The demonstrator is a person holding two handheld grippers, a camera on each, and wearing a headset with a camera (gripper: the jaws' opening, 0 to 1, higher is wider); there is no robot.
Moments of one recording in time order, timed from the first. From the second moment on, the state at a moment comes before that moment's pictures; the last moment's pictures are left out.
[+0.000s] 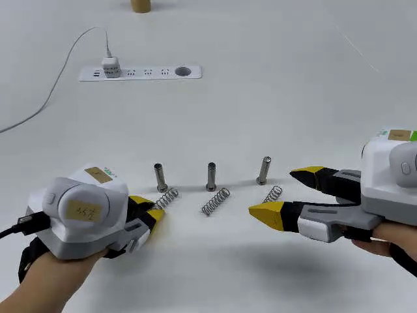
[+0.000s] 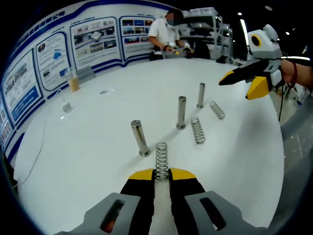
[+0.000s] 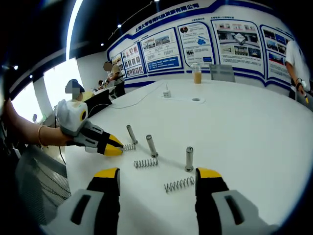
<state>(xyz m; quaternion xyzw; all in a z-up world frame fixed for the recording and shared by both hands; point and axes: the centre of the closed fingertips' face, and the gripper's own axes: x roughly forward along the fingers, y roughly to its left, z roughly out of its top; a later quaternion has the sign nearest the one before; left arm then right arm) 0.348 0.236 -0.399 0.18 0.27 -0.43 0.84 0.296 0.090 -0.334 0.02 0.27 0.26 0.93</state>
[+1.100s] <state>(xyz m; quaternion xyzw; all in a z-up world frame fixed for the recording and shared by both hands) 0.303 0.204 -0.315 0.13 0.14 -0.50 0.84 0.304 0.154 -0.292 0.14 0.23 0.34 0.90</state>
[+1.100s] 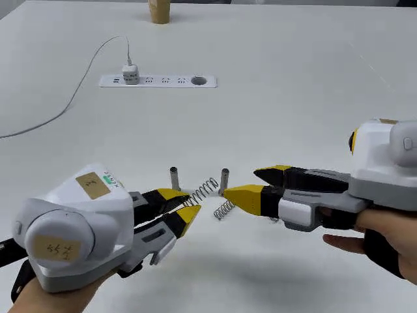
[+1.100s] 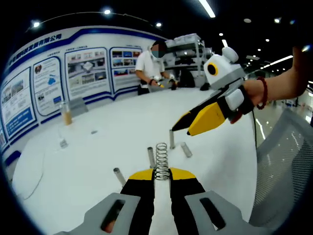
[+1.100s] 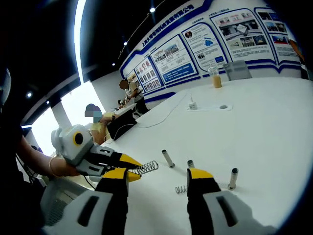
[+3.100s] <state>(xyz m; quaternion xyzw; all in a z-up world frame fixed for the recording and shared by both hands) 0.295 0.204 -0.314 0.15 0.13 -0.51 0.84 0.310 0.187 -0.259 0.24 0.19 0.38 0.87</state>
